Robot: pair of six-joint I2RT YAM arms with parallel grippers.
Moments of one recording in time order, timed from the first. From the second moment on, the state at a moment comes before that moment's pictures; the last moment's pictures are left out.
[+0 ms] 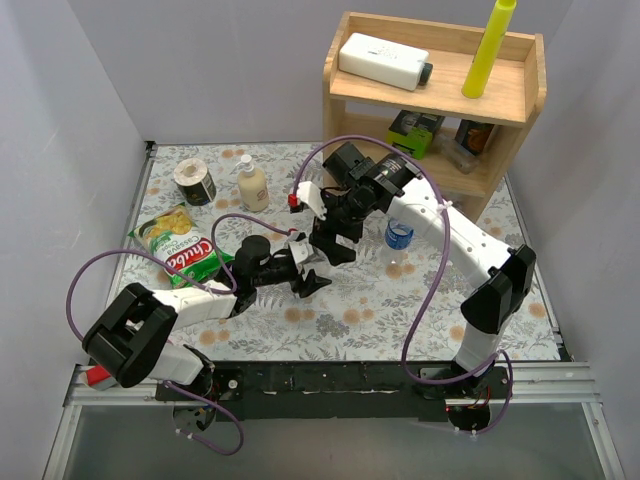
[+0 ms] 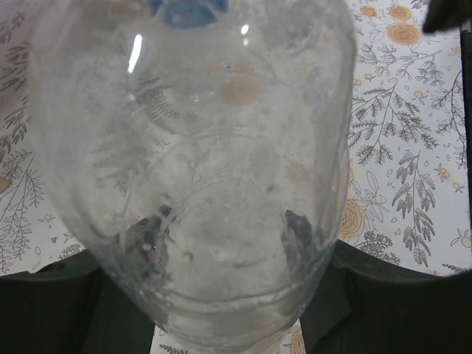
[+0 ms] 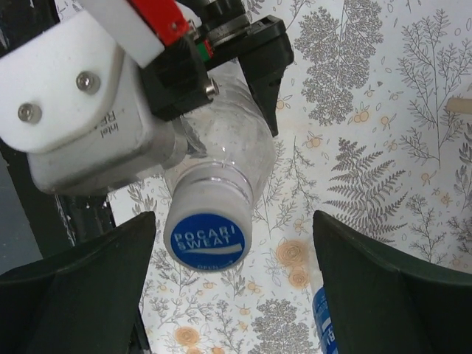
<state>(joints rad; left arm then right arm) -0.64 1.38 0.47 0.66 0.61 0.20 0.82 1.77 1.91 -1.27 -0.38 -0.57</state>
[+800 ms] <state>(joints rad) -0.62 1.39 0.59 0.55 0.80 0.09 0.60 1.39 1.35 -0.42 -1.02 -0.47</state>
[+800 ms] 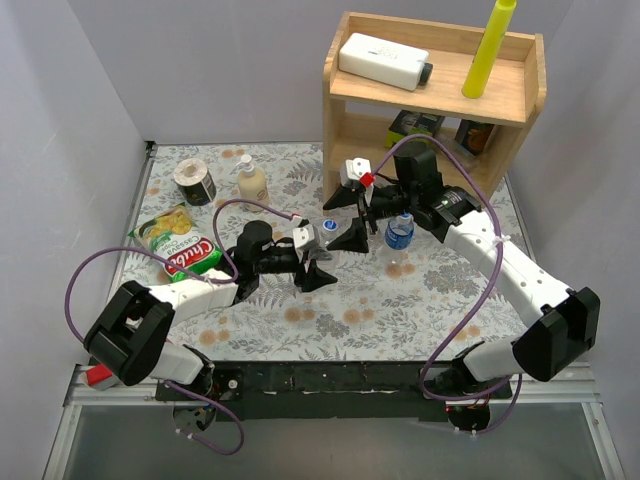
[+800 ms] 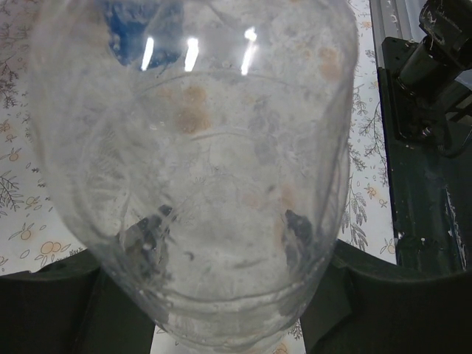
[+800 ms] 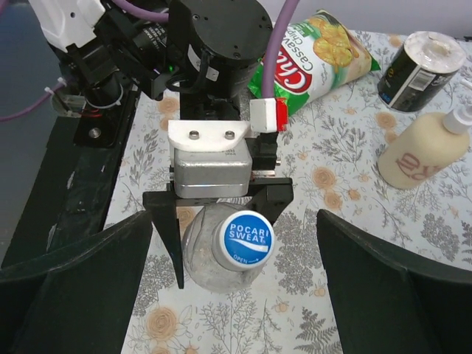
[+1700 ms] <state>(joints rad) -0.62 1.42 0.62 0.55 0.78 0.08 0.63 1.42 1.32 -0.37 -1.07 -0.40</state>
